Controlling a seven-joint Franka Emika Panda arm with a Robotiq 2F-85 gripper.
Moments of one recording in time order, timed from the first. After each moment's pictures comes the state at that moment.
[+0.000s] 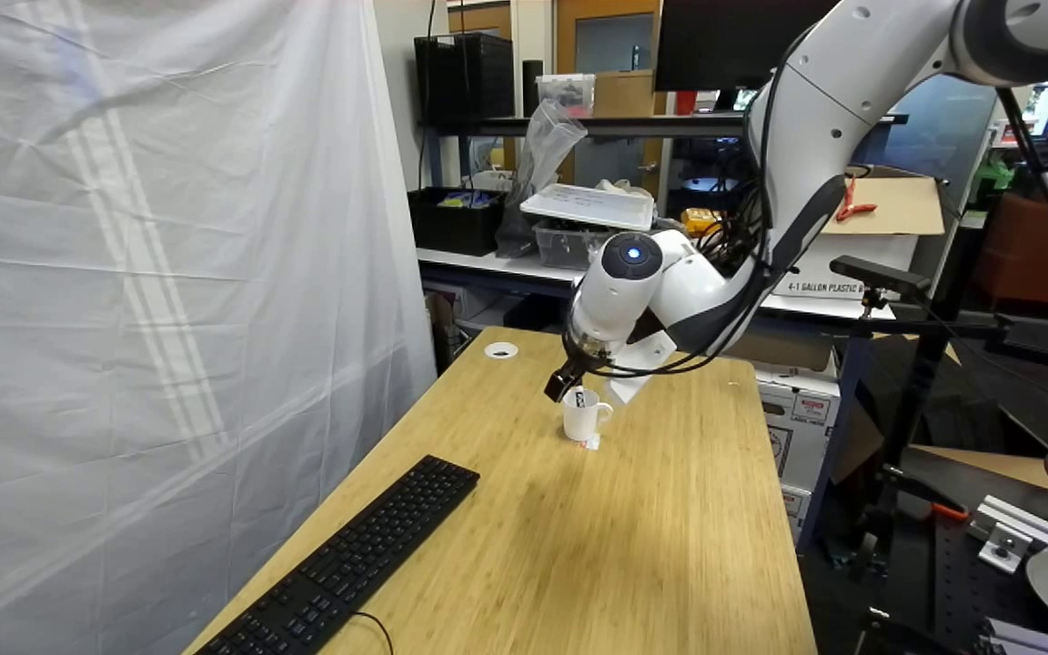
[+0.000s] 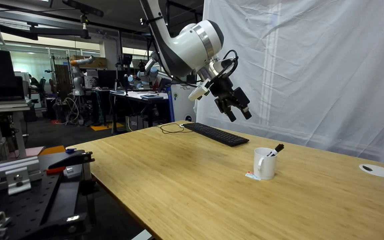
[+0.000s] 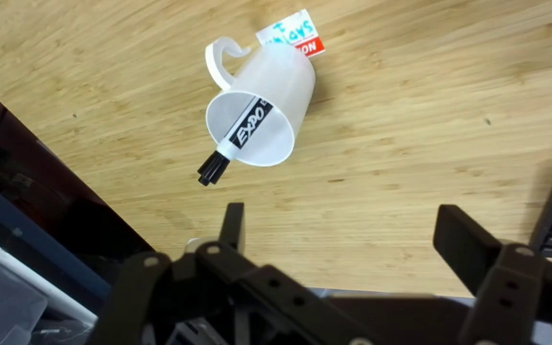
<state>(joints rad) 0.06 0.53 0.02 -2.00 -1.25 2.76 1.24</state>
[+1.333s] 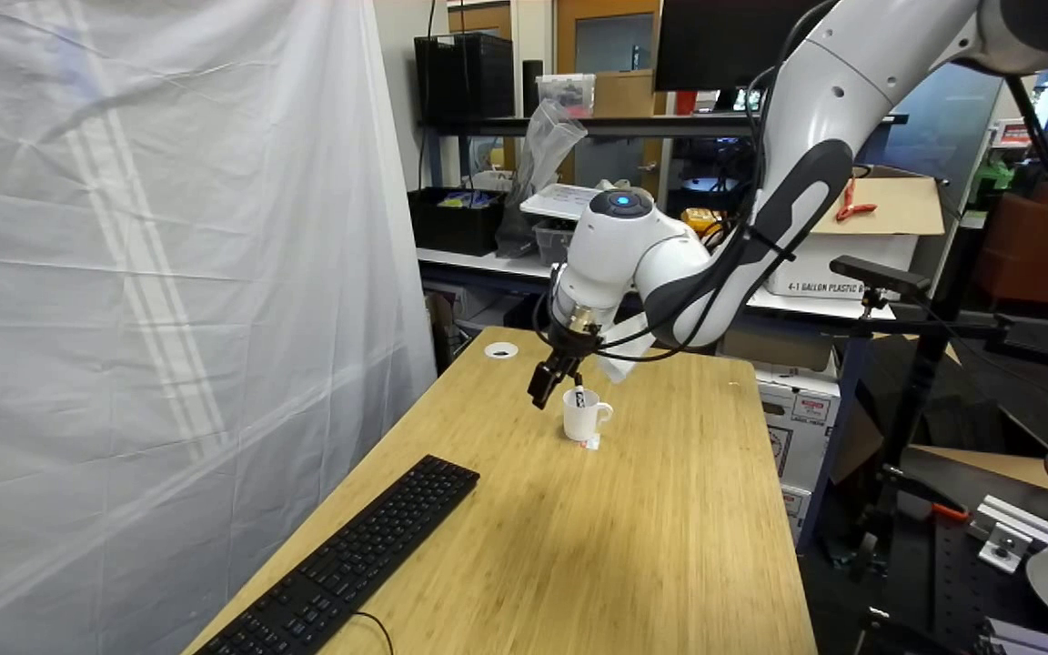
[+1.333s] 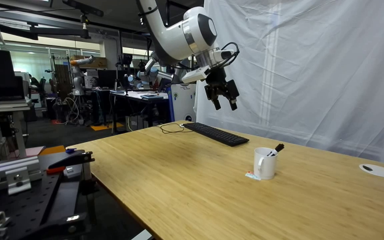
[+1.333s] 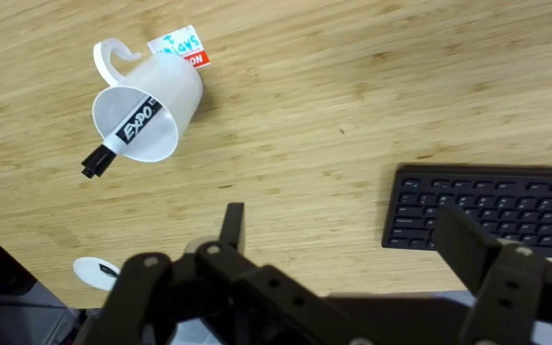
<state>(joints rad) -0.05 0.47 0.20 -2.04 -0.74 2.80 0.68</state>
